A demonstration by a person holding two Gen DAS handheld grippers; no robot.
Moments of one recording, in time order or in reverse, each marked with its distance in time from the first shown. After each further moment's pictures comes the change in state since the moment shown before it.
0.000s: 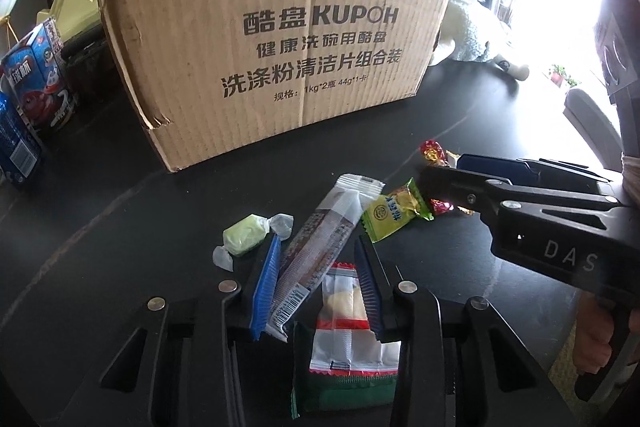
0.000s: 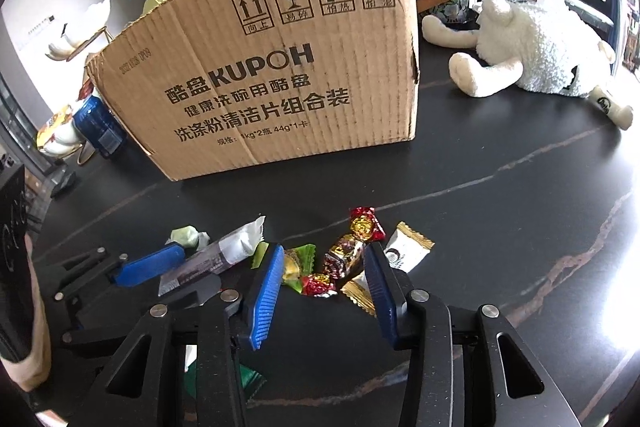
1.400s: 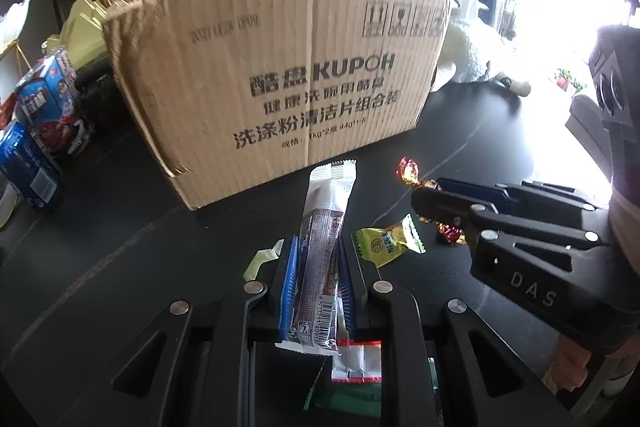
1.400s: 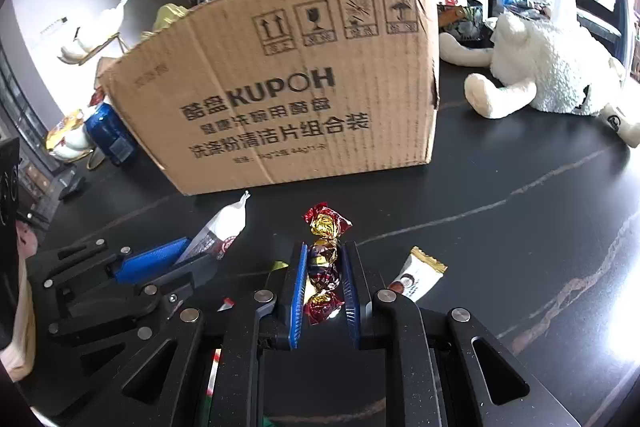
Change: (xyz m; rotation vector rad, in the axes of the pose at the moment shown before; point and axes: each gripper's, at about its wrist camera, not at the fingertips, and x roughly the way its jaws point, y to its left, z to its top) left arm -0.027 -0.005 0.018 0.013 -0.053 0.040; right arm -0.012 0.009 0.002 -0.031 -0.065 0.050
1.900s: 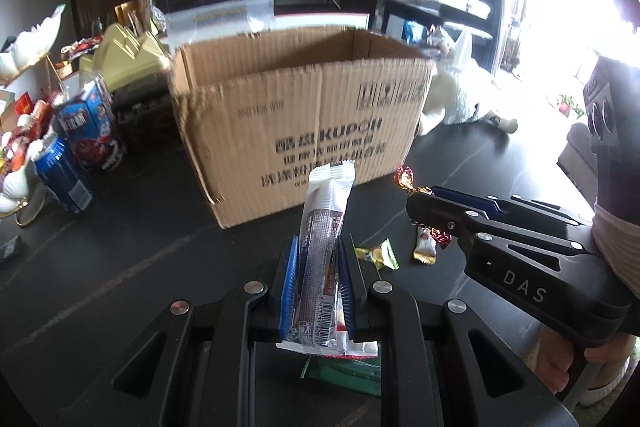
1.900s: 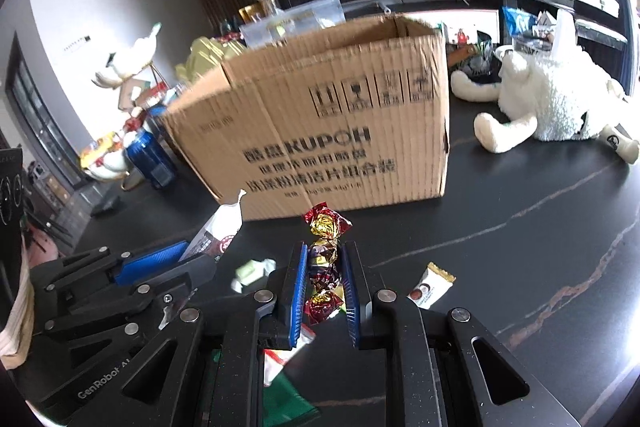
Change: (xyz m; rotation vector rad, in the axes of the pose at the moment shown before) left arm -0.063 -0.003 0.012 -0.043 -0.095 0.018; right arm -0.045 0.013 0.017 0.005 -0.101 0.070
